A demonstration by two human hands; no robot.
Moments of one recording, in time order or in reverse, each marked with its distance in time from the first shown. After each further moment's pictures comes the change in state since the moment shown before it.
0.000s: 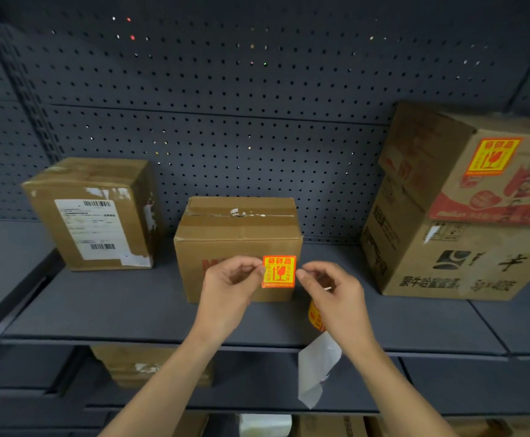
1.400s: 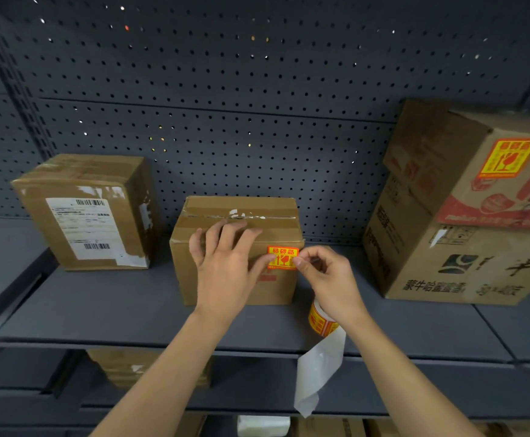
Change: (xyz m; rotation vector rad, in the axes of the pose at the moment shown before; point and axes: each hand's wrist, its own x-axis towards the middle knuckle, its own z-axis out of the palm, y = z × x) left_hand 0.048 -0.027 -0.001 1.178 0.233 0.586; right_hand 0.048 0.024 0.011 0.007 -0.137 -0.033
